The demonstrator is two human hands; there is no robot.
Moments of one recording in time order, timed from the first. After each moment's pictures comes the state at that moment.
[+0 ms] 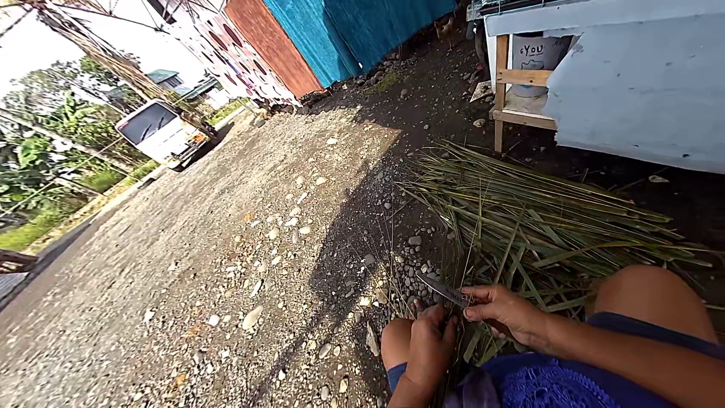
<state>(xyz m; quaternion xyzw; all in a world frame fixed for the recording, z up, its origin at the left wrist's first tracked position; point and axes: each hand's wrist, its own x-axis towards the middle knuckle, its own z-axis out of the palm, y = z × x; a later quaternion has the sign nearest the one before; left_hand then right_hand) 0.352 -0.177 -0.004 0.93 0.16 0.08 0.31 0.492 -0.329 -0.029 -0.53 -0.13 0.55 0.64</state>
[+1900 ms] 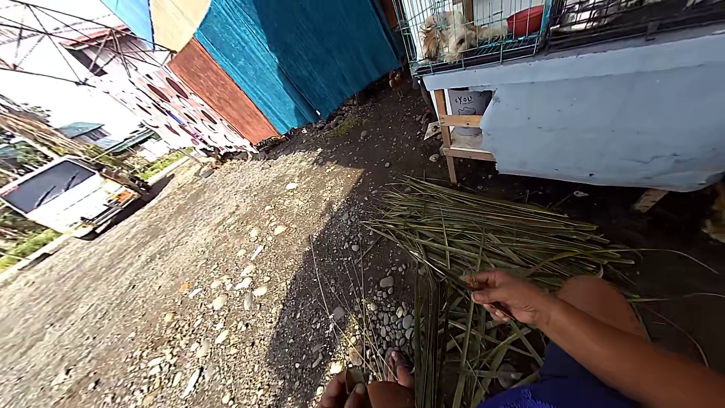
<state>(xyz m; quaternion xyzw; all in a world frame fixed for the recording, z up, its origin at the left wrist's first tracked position) 0.297 -0.089 0.014 0.76 0.24 0.13 0.59 0.575 -0.396 -0.033 -0.48 -0.18 0.47 0.72</state>
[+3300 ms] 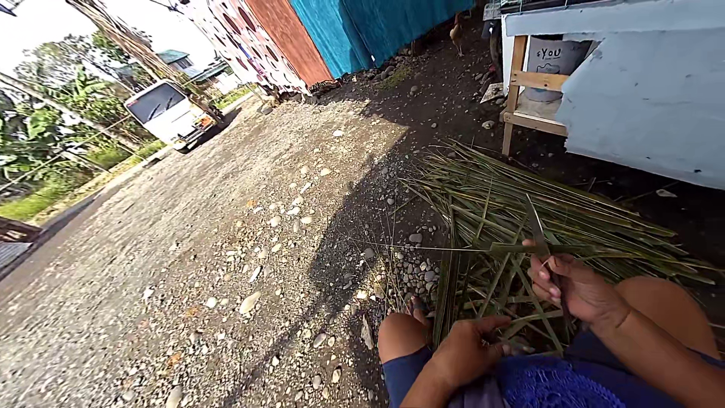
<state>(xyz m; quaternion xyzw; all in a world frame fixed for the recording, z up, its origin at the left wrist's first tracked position) 0.378 -0.211 0.007 0.84 0.10 -0.21 0.50 0.551 -0.397 -0.050 -0.23 -0.18 0.40 0.87</state>
